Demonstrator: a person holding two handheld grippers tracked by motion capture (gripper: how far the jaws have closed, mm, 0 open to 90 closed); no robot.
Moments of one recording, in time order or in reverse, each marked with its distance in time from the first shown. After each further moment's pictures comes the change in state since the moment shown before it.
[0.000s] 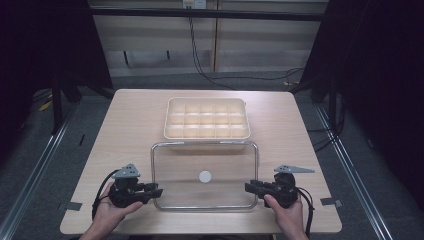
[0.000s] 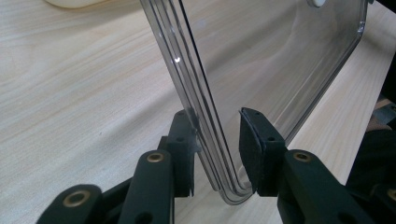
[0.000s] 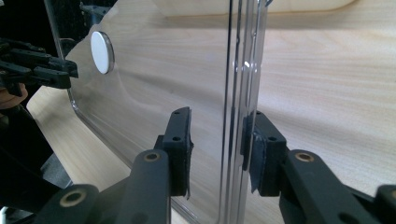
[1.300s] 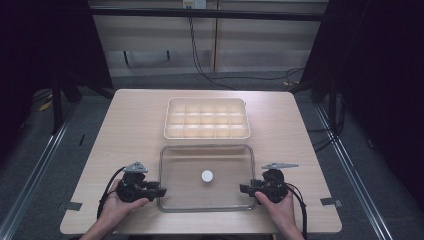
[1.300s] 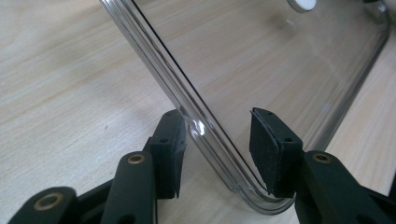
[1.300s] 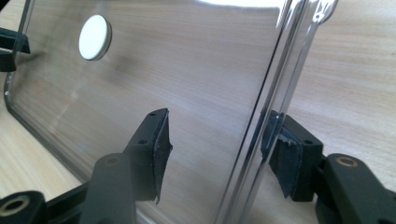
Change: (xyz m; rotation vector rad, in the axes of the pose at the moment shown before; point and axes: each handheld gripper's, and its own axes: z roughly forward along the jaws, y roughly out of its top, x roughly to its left) left arm 0.015 0.001 0.026 0.096 0.020 -0.053; right arm -0.012 0.001 0.034 0.130 -0.144 -0.017
